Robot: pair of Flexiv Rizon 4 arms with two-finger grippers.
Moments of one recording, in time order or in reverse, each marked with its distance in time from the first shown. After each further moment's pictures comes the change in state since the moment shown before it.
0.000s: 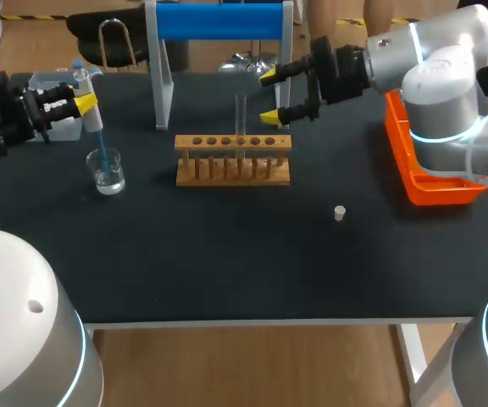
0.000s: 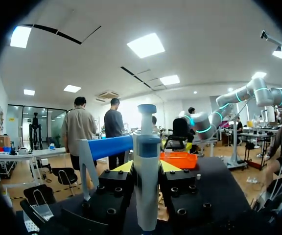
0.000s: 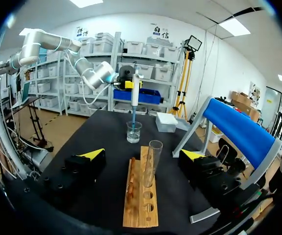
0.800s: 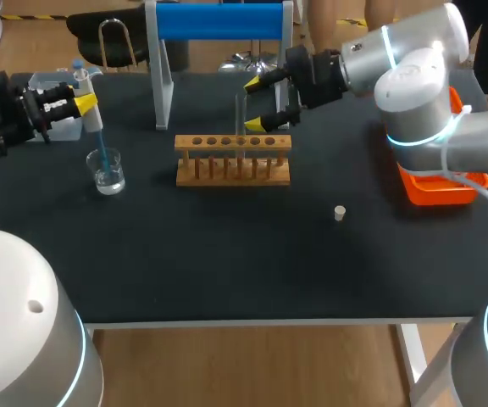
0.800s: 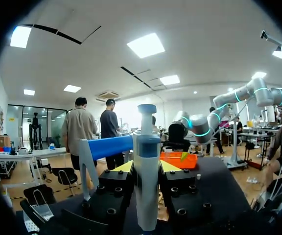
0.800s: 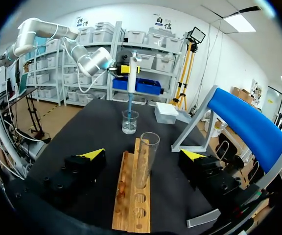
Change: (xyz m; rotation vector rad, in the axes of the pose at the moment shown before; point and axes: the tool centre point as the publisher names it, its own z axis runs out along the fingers) left arm 0.000 0.000 0.000 0.000 0.000 0.000; right arm -0.014 -0.018 0.037 0.086 -0.007 -0.030
